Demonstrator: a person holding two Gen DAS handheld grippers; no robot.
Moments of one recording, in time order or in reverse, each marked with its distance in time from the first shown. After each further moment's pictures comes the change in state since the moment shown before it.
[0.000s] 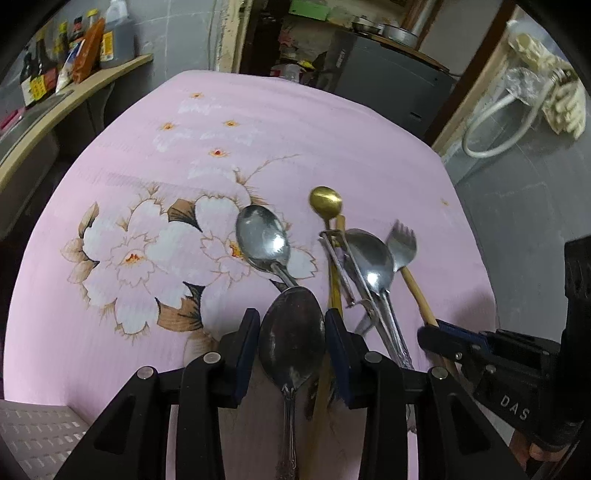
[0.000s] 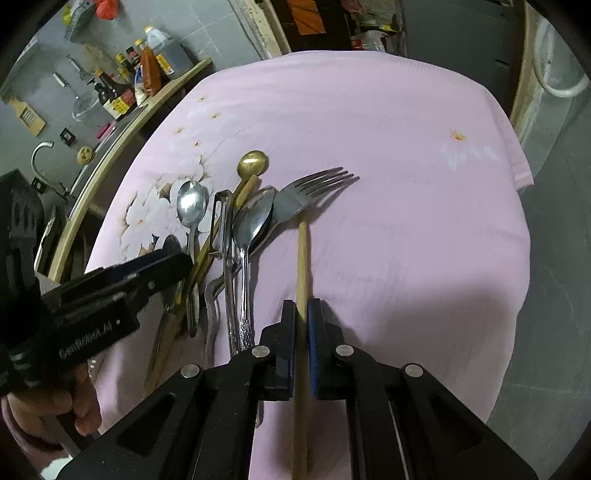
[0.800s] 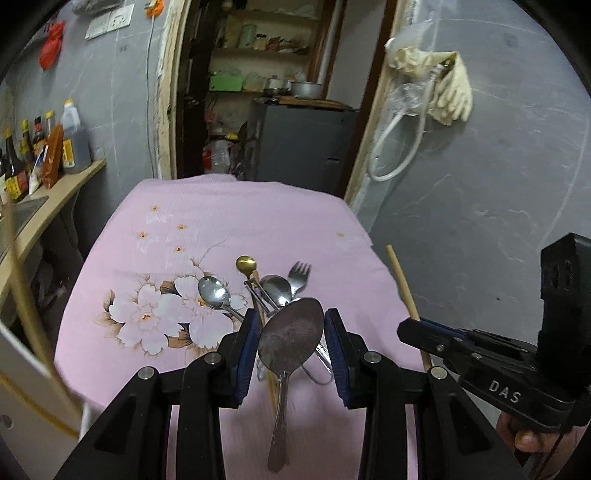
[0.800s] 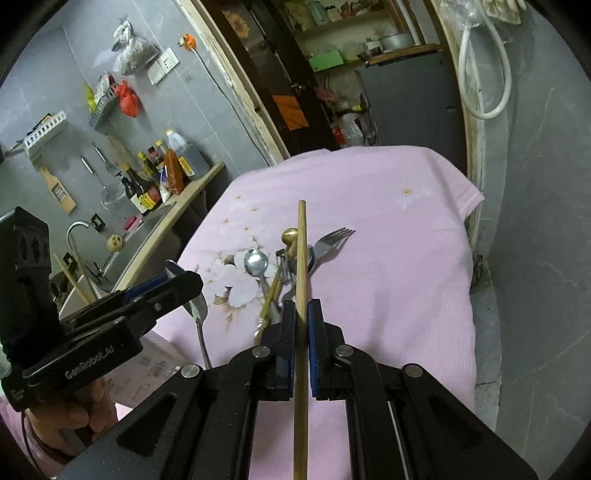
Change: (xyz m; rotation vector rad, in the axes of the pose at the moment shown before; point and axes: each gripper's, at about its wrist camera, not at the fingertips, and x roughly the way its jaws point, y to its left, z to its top) left arm -0.121 -0.024 -0.035 0.271 -0.270 -0.151; right arm -0.122 0.021 -0.077 0.120 -0.410 0.033
